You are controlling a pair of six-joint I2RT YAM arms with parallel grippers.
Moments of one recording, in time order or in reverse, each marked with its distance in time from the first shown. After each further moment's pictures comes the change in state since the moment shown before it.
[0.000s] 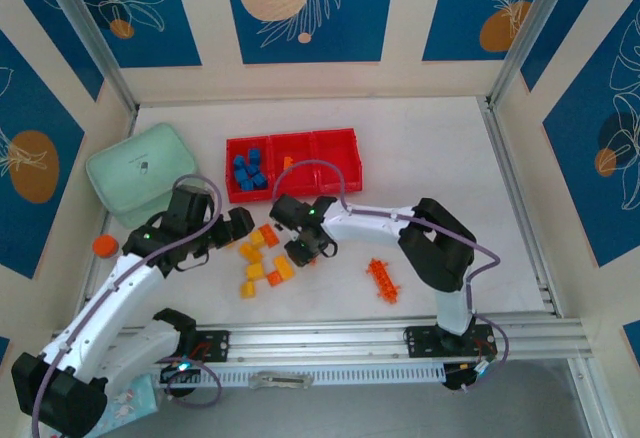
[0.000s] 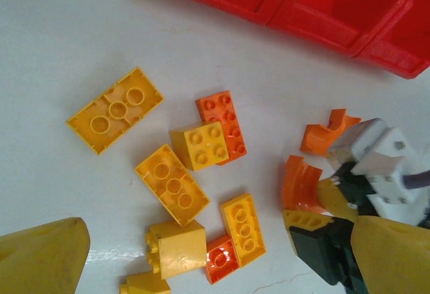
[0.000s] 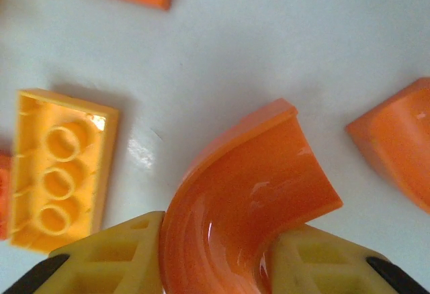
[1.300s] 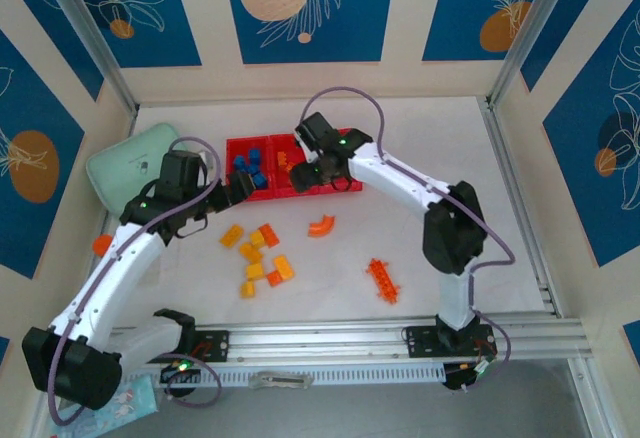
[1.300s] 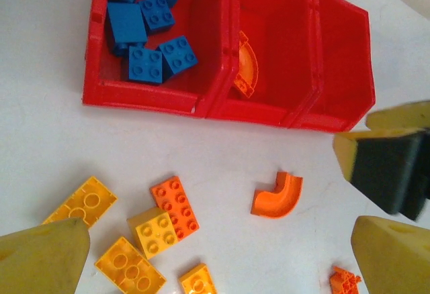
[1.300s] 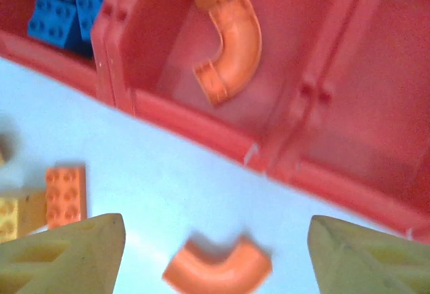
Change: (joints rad) left arm 0.110 0.163 0.188 0.098 0.077 0.116; right arm -0.283 0.002 0.342 -0.105 0.004 0.013
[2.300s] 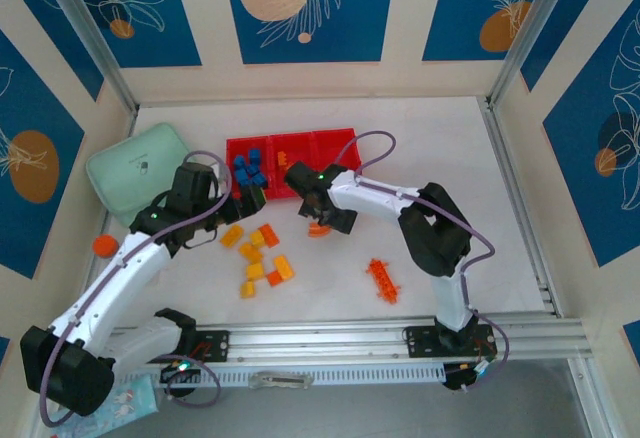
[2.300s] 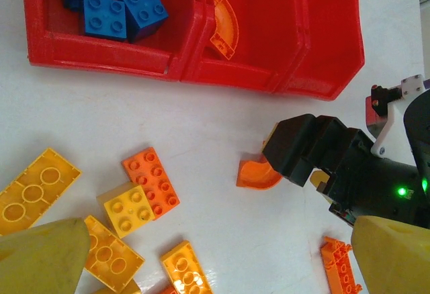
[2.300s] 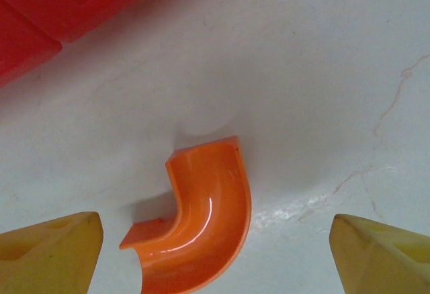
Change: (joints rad) left arm -0.098 -0.024 -0.092 0.068 0.019 -0.045; right arm 0.121 0.095 -0.177 -0.074 0.239 0.999
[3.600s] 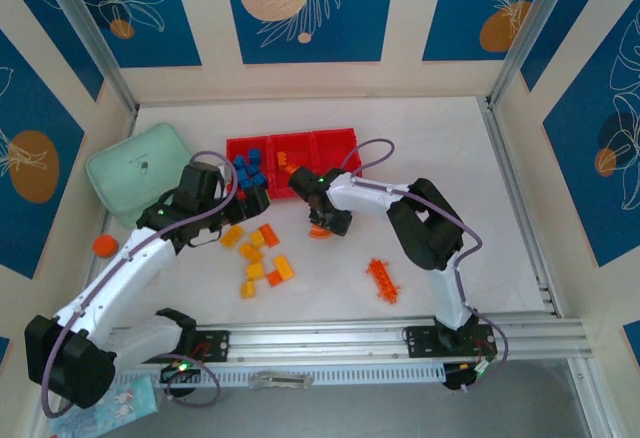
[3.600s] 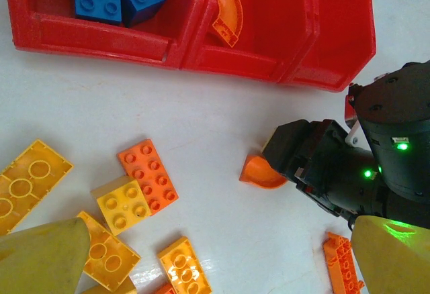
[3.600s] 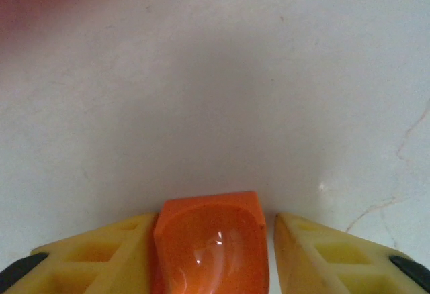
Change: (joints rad) left arm -0.021 0.038 0.000 0.007 0.000 -0.018; right arm -0.032 0.062 -0.041 0.046 -0.040 0.006
